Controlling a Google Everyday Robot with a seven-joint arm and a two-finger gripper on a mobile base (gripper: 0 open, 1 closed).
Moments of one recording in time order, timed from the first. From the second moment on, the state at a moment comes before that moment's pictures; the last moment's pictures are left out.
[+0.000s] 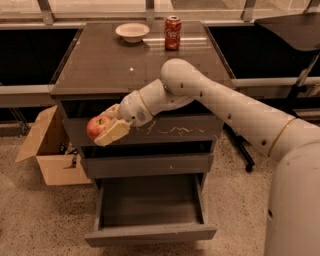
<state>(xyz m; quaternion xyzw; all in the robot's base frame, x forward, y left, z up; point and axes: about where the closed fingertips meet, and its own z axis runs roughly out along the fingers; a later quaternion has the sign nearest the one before) 0.568 0.150 0.787 -0.64 0.55 0.43 0.30</state>
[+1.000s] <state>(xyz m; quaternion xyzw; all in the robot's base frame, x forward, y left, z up) 0.508 0.126 0.689 -0.57 0.63 0.44 0.28</state>
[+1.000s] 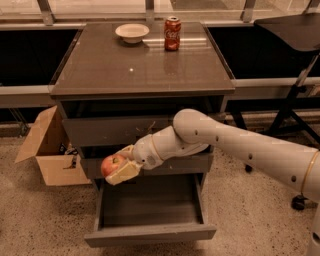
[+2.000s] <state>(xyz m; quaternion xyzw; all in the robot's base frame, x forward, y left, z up) 0.493 0.117 0.623 -0.54 0.66 0.45 0.26</state>
